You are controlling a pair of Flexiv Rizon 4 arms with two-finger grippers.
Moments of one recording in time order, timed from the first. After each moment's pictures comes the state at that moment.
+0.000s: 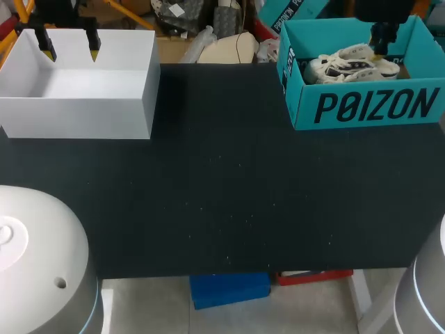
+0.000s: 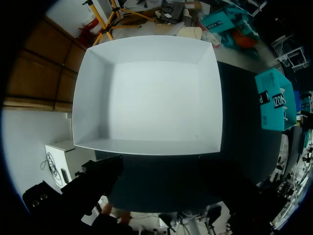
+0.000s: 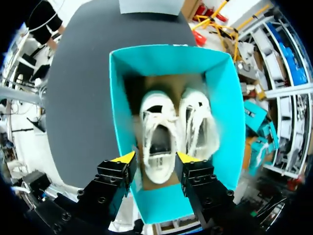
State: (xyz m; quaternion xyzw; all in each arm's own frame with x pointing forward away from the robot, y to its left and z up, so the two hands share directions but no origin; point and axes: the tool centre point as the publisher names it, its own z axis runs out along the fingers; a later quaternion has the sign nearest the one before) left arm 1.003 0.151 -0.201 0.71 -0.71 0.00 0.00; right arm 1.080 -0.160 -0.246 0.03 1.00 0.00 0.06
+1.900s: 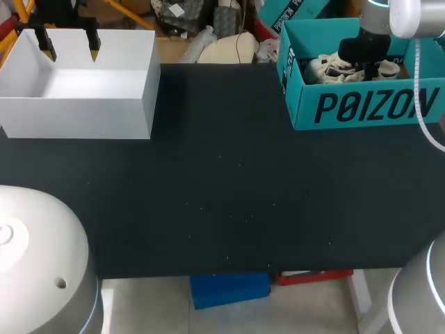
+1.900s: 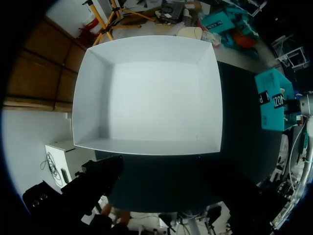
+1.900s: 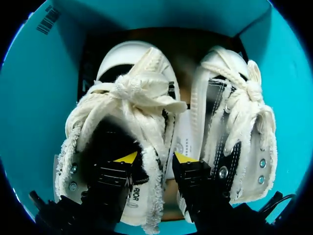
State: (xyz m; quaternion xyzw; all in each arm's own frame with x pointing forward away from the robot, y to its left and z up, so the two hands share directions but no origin) left arm 1.003 0.151 -0.201 0.71 -0.71 0.00 0.00; right arm 1.134 -0.178 -0.405 0.00 1.00 -0.01 -0.02
